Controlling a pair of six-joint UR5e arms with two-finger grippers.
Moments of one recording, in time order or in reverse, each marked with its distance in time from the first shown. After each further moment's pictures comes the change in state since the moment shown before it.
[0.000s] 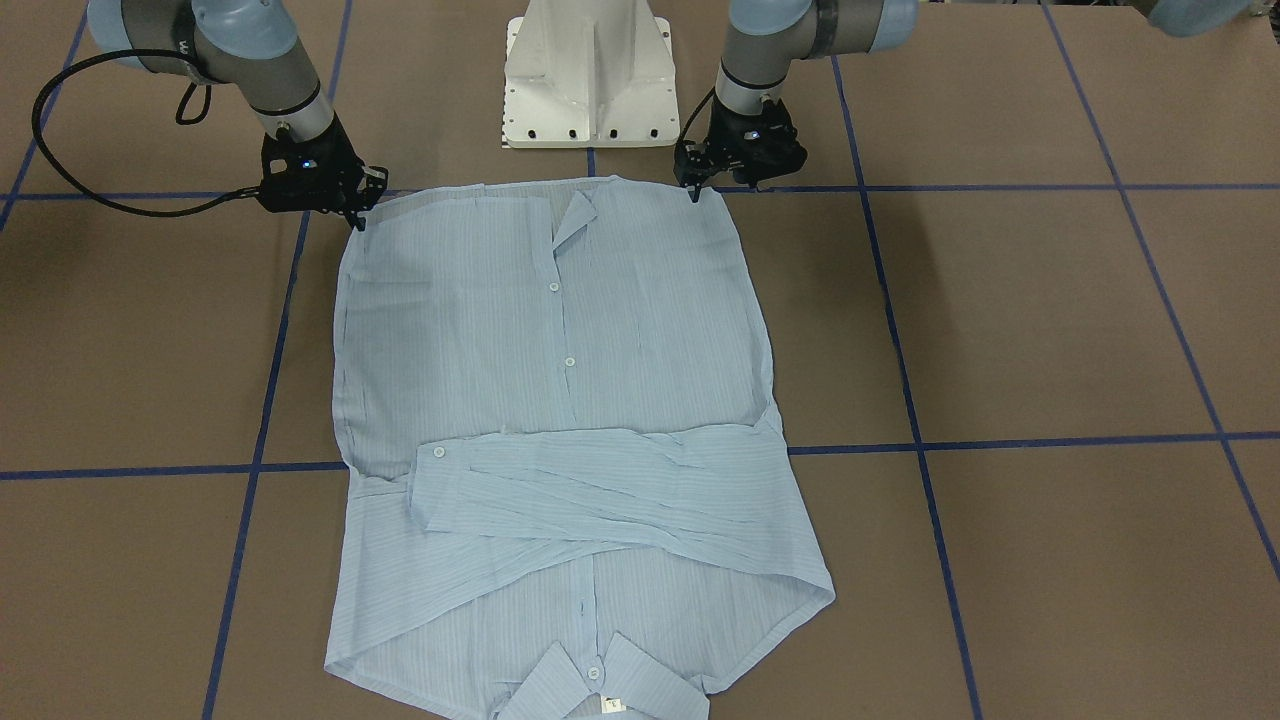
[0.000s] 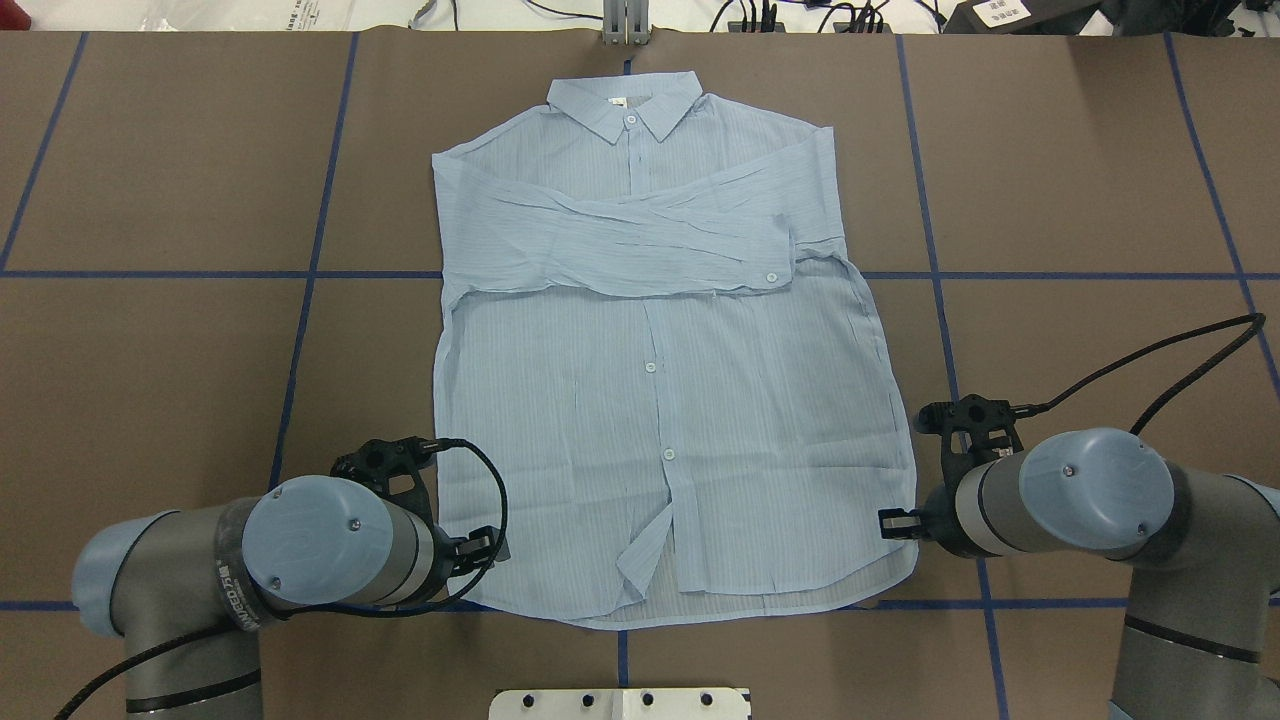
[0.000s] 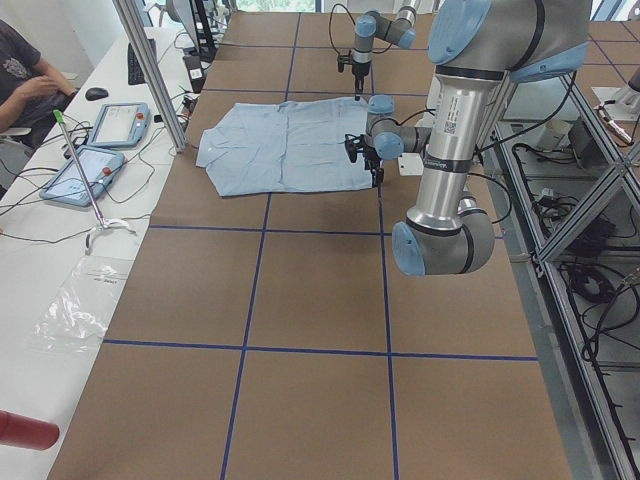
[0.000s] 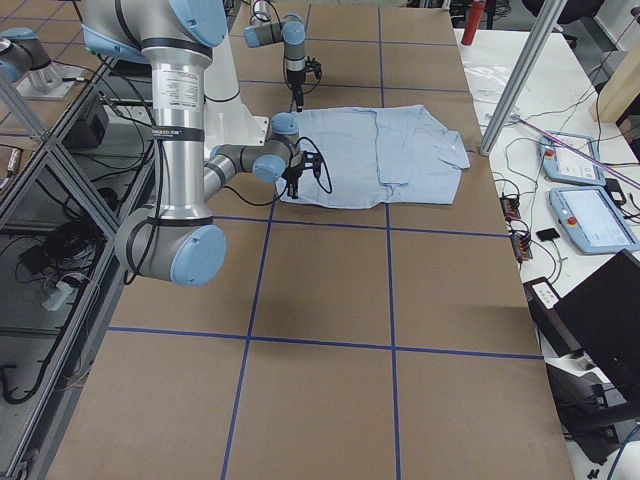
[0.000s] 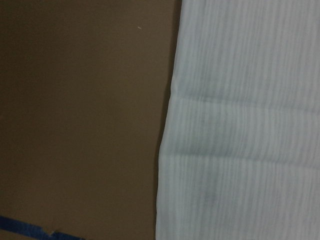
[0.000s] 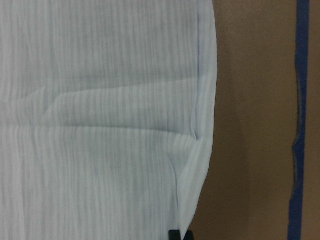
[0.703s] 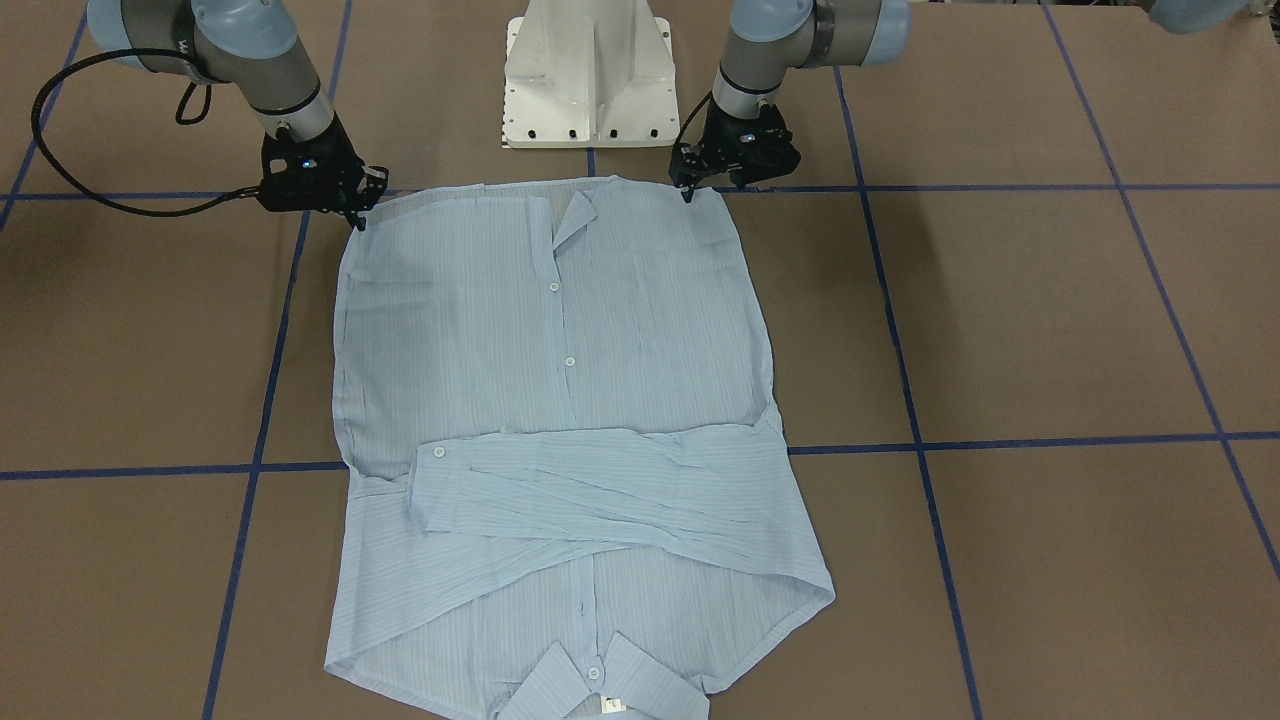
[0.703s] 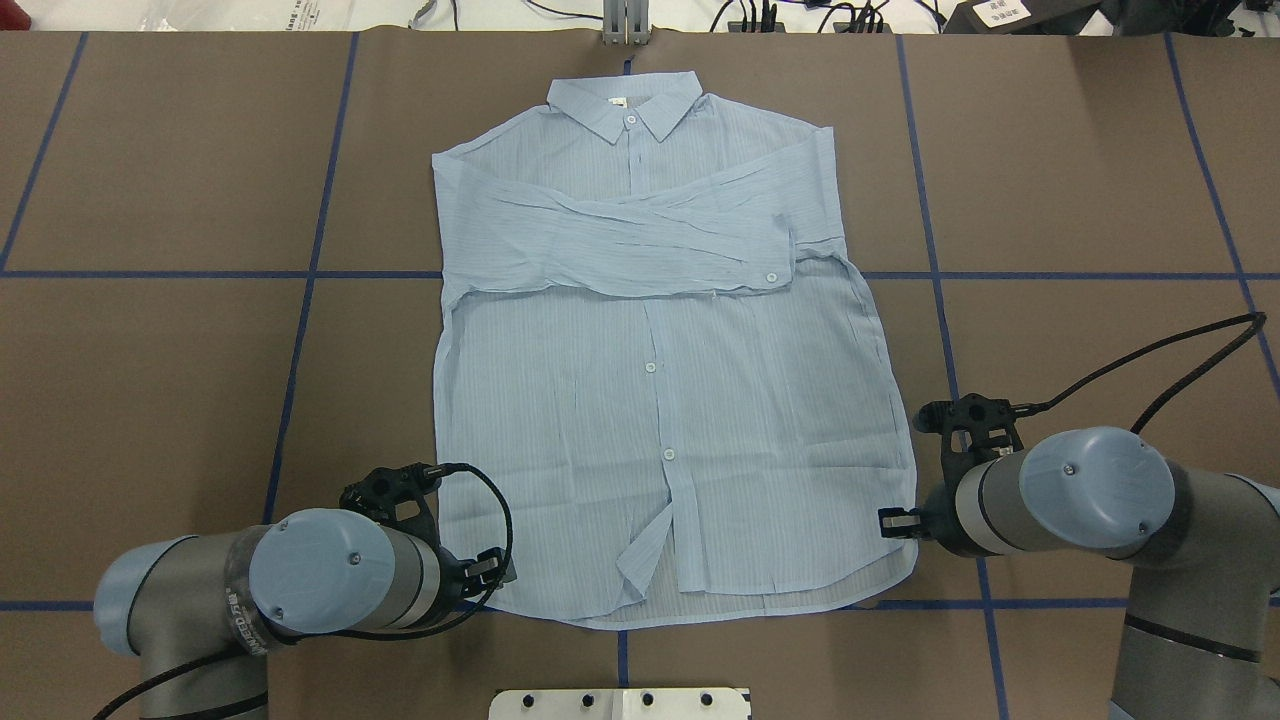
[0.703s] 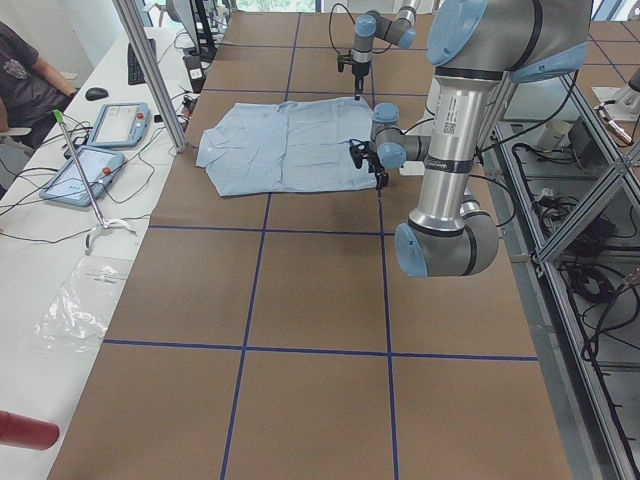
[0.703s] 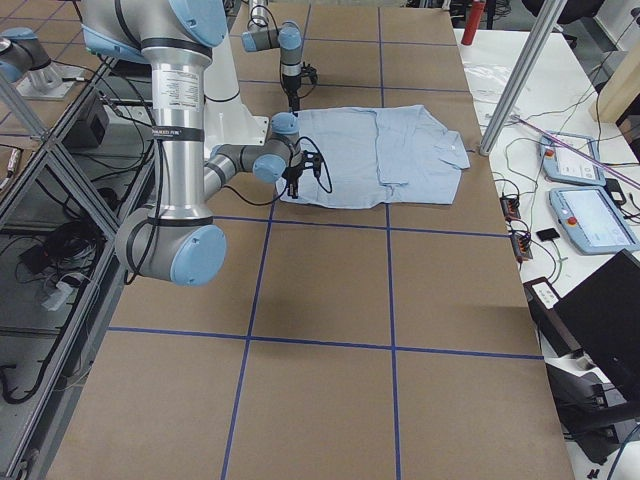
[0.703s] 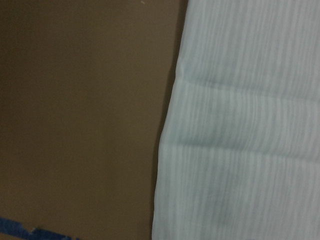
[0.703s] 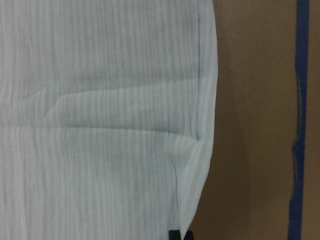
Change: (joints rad) left arm 0.039 0.011 0.044 -0.098 0.011 -0.059; right arm 0.002 0.001 0.001 -0.001 0.001 0.000
